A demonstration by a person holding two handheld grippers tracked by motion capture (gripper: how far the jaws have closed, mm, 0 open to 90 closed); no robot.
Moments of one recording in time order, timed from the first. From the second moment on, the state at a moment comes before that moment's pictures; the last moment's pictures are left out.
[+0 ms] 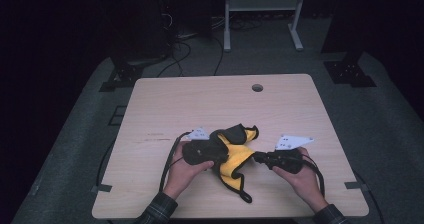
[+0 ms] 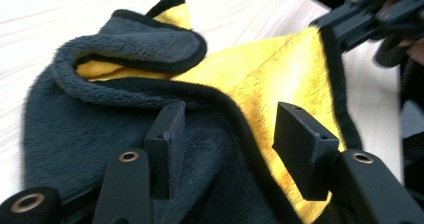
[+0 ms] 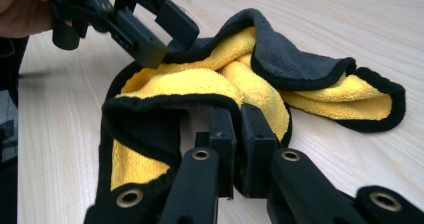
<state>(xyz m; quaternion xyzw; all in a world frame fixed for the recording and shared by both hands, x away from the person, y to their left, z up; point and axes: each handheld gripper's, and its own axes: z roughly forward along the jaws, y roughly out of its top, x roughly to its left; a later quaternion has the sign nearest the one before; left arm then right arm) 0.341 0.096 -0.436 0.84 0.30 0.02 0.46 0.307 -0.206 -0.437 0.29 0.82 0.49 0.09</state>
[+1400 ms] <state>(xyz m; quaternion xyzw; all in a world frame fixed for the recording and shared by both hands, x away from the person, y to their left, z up) 0.364 0.192 -0.432 0.79 0.41 0.10 0.45 0.279 -0.203 -0.442 0.24 0.85 0.47 0.05</state>
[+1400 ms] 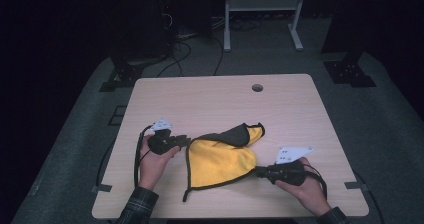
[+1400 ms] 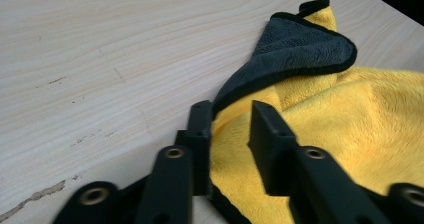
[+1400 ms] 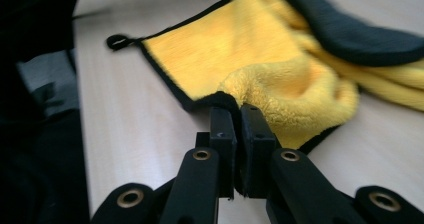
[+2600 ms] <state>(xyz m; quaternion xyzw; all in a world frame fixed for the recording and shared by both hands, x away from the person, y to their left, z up) 0.392 0.023 -0.446 0.86 0.26 0.06 0.43 0.284 -0.198 -0.453 0.23 0.87 0.44 0.05</state>
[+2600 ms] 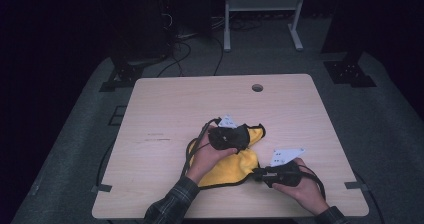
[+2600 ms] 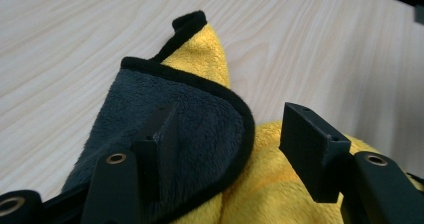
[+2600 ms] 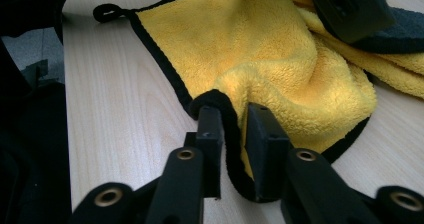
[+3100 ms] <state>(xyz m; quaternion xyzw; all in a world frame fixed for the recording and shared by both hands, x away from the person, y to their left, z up) 0.396 0.053 -0.431 0.85 0.29 0.06 0.44 0.289 -0.218 -0.441 0.25 0.85 0.46 0.08</state>
